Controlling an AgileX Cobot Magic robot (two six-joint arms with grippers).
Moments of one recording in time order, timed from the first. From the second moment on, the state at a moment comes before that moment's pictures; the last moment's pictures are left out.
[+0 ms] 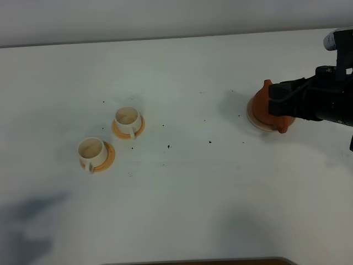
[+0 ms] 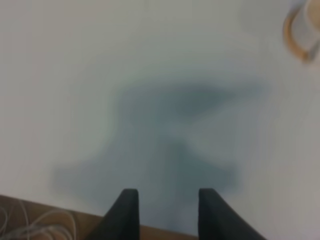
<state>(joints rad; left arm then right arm) 0.05 0.32 -0.49 0.15 1.02 -0.18 0.50 1.40 -0.69 1.66 0.27 -1.54</state>
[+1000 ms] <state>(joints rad) 0.05 0.00 -0.46 0.05 1.06 -0.10 0.50 1.40 -0.69 1.66 0.29 -1.54</state>
